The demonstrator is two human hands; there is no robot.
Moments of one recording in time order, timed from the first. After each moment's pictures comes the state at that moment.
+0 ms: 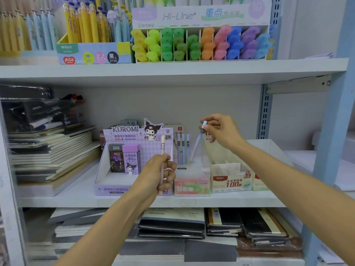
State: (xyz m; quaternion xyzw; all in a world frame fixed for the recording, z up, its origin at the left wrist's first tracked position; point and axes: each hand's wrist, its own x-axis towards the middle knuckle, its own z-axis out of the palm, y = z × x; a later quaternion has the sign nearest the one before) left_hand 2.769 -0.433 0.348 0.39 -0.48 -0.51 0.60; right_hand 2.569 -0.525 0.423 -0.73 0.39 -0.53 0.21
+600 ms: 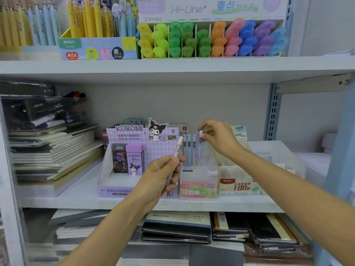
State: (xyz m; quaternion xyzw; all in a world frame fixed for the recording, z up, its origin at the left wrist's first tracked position) left_hand 2.780 -0.439 0.339 0.35 -0.56 -0.47 0.58; right_hand 2.590 -0.548 0.405 -0.79 0.41 -0.45 0.05
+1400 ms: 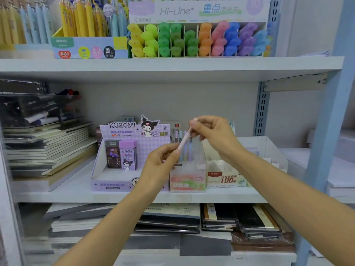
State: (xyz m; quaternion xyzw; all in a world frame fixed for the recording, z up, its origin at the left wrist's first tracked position) left_hand 2.751 -0.421 0.350 0.40 -0.62 -0.29 0.61; right_hand 2.584 -0.480 0.416 -0.70 0.27 -0.56 0.35
